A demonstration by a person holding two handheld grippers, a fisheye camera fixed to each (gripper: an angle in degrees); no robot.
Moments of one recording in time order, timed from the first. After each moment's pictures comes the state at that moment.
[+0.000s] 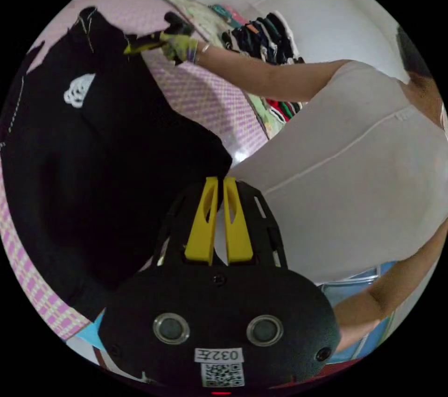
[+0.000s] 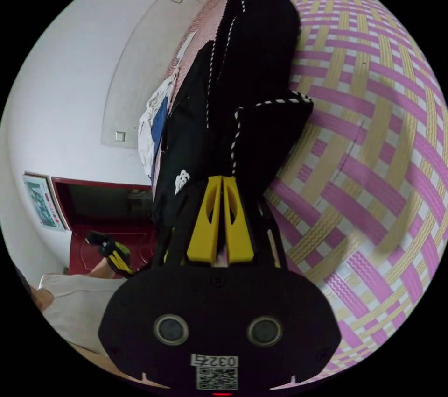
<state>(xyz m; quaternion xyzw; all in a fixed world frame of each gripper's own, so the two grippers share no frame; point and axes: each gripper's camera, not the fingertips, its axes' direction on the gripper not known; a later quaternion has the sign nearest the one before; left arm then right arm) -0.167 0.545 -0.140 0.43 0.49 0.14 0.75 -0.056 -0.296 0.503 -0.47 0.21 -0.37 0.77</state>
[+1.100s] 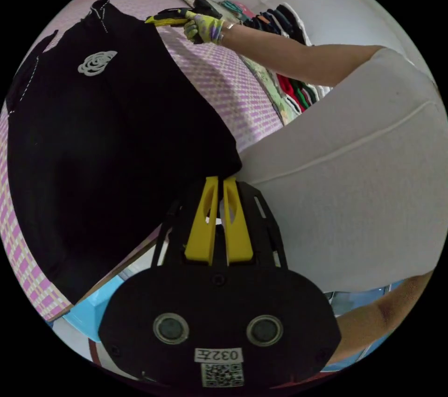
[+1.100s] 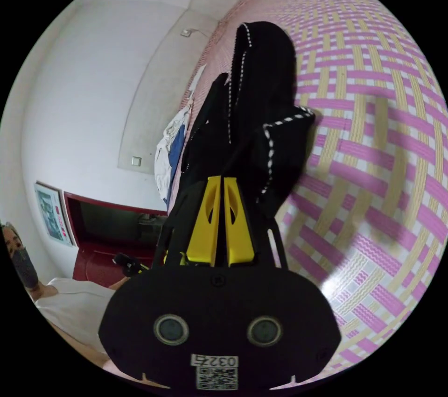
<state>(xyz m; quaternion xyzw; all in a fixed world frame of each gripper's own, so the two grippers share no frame) -0.125 0.577 -0.122 0.43 0.45 0.11 0.77 -0.059 -0.275 0.421 -0.40 0.15 -0.36 0.83</state>
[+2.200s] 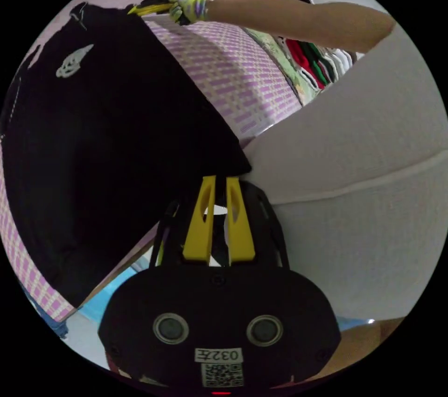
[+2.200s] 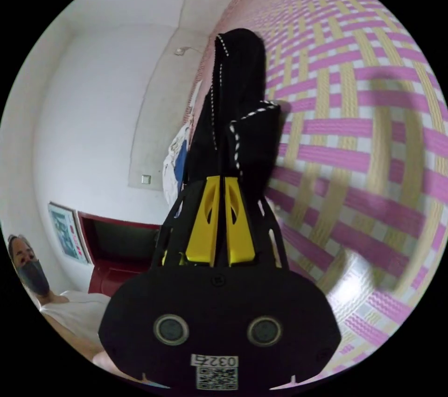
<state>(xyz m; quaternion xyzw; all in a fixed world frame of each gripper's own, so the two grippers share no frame) -0.080 0.526 -0.138 0.39 0.39 0.13 0.83 -0.042 -0.255 0.365 -0.37 0.10 -0.31 0.87</state>
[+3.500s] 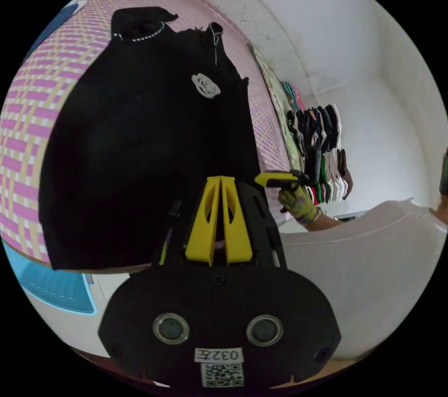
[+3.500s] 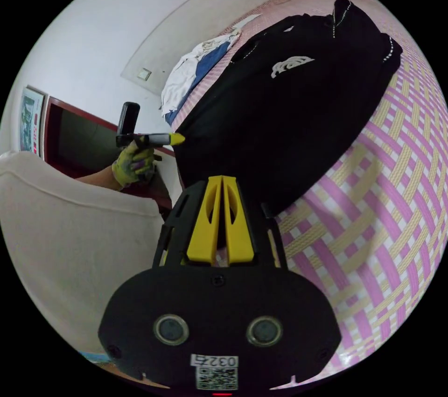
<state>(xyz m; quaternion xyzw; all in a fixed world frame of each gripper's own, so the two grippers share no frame) -0.194 0.498 0.018 0.48 0.54 -0.16 0.67 -0.056 0.105 0.231 -0.47 0.19 -0.50 0.70</state>
